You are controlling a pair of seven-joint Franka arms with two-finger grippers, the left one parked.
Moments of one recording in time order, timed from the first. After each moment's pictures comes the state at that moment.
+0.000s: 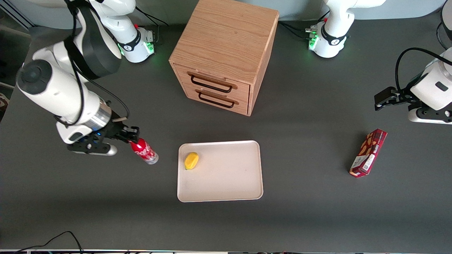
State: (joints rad) arm 0.04 0.34 0.33 -1.52 -0.03 1.91 0.49
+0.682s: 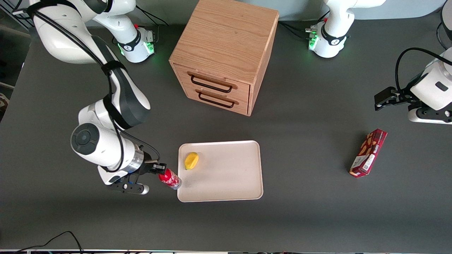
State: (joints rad) arm 0.15 0.68 0.27 -1.24 -0.09 2.02 0.52
